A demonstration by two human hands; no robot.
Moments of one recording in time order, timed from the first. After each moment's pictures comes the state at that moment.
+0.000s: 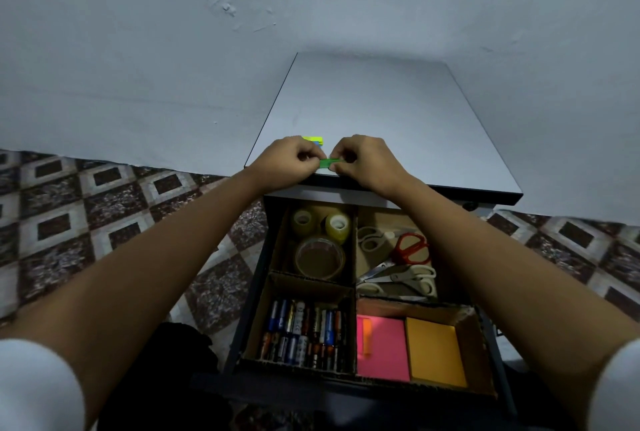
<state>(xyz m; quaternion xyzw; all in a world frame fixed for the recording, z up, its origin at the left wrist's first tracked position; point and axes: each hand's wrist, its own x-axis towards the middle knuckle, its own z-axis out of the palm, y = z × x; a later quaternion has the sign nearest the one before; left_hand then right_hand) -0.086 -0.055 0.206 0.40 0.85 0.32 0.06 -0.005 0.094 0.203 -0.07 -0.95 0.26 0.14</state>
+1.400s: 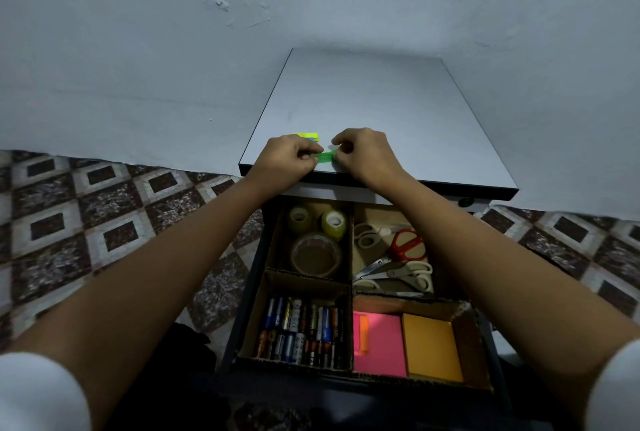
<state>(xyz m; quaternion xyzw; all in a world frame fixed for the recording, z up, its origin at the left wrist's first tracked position) -0.079 -0.048 0.197 0.37 0.85 0.37 0.00 -0.004 0.086 0.209 -0.15 -0.94 0.24 0.17</state>
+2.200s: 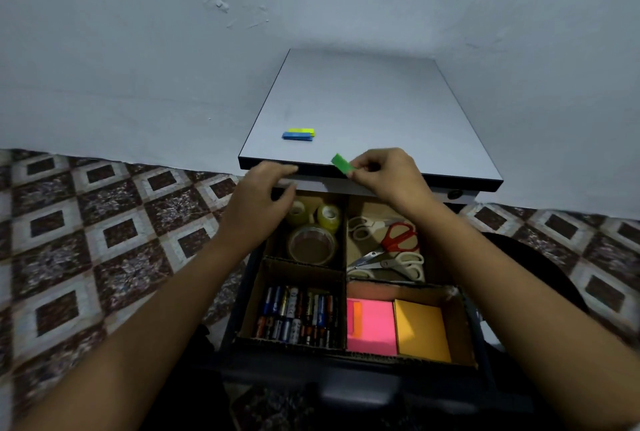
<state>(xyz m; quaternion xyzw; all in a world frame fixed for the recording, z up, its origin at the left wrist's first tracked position) -0.031 -0.107 0.162 0.41 0.81 0.40 -0.15 0.068 0.074 0.213 -0.19 -0.88 0.40 0.16</state>
